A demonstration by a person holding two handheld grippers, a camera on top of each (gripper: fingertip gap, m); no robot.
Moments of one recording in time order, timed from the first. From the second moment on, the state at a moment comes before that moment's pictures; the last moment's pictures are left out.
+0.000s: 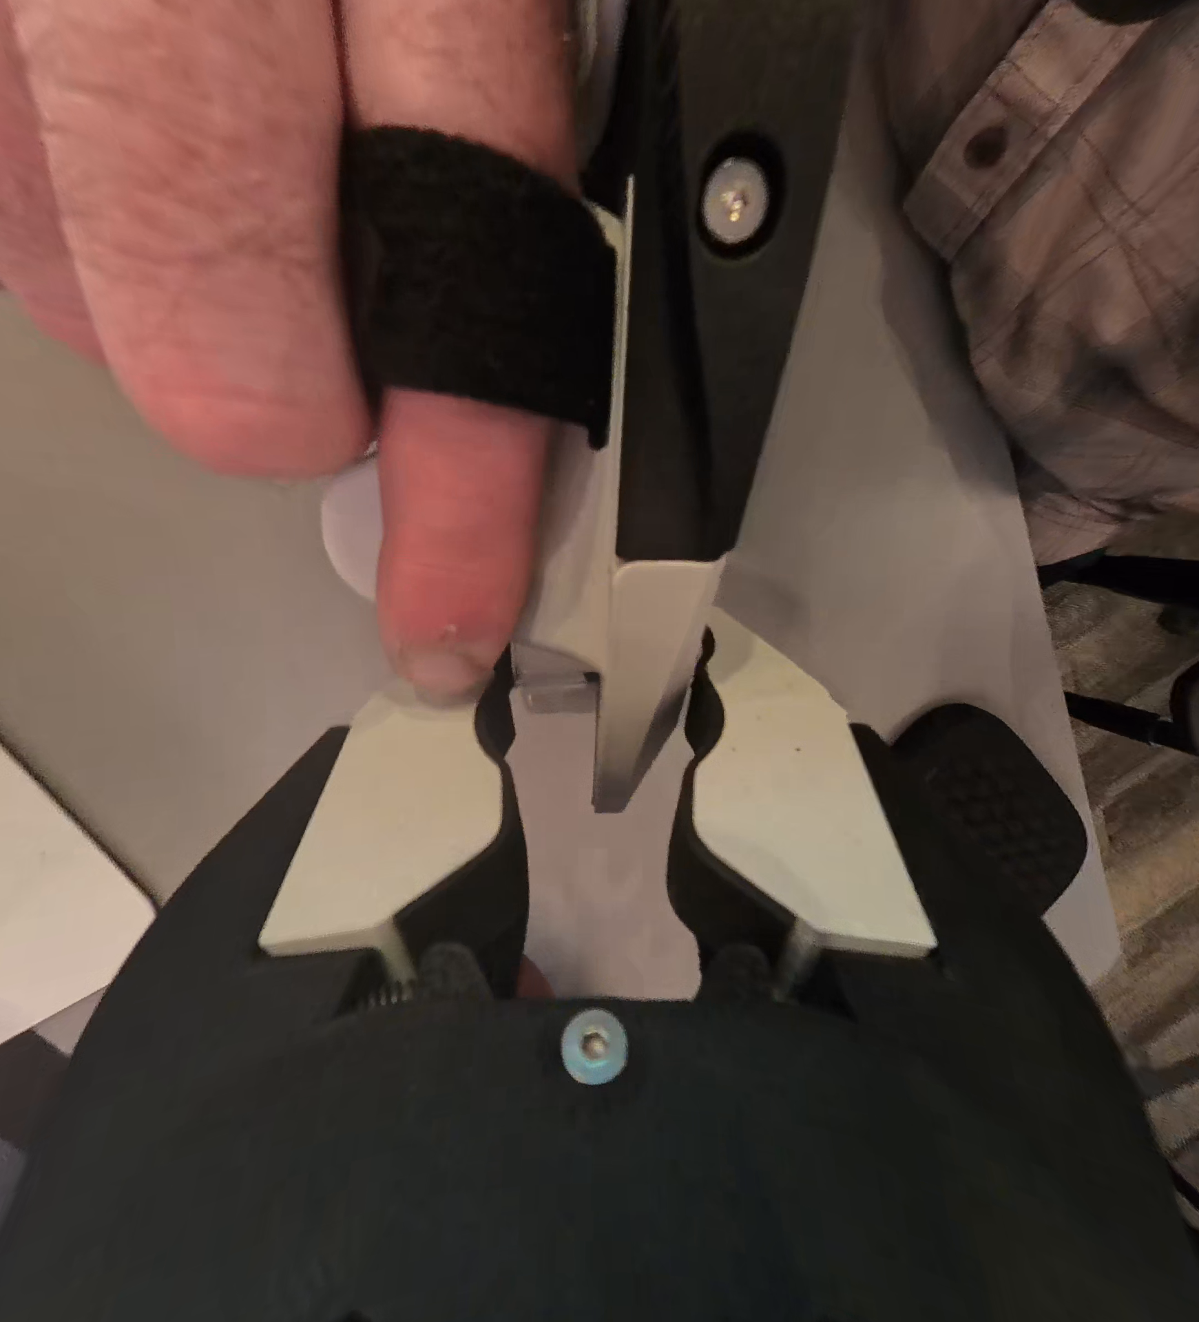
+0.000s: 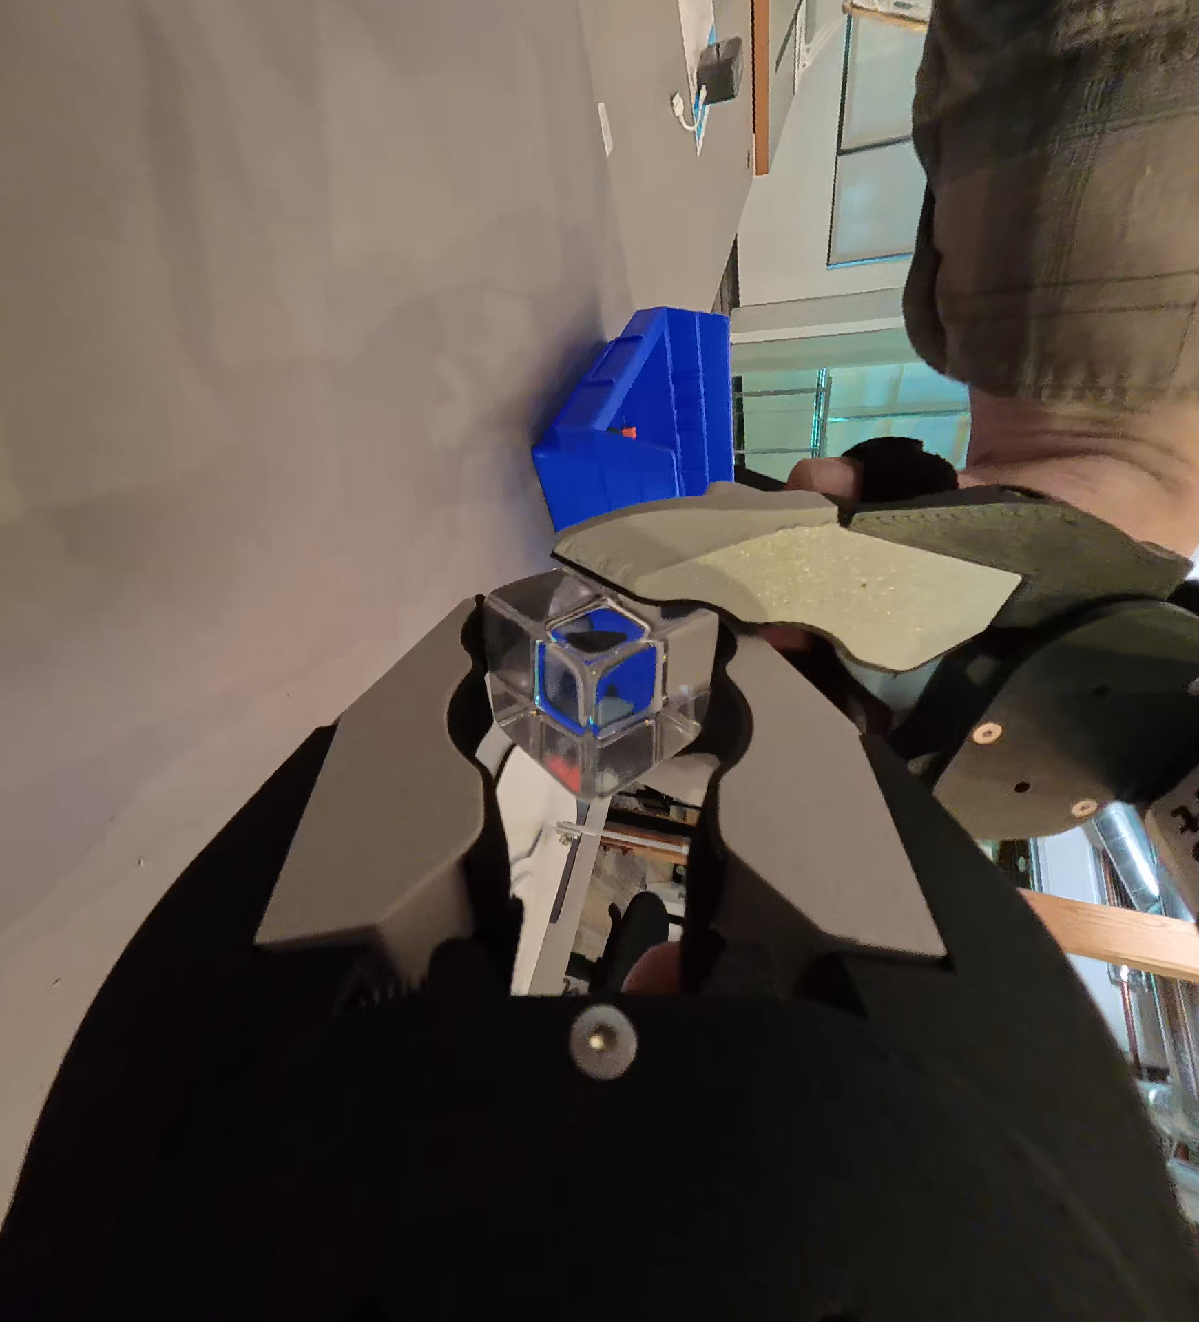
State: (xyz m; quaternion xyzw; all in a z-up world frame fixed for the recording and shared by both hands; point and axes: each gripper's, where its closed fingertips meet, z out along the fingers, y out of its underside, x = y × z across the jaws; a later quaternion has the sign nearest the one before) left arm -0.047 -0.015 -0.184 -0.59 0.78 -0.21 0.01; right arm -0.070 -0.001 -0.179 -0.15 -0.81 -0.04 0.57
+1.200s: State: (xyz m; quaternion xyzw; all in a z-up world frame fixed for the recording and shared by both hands) left arm 0.047 -0.005 -0.217 -0.23 0.84 0.29 0.41; right arm 0.021 -0.040 -0.230 -0.37 -0.82 0.44 0.09
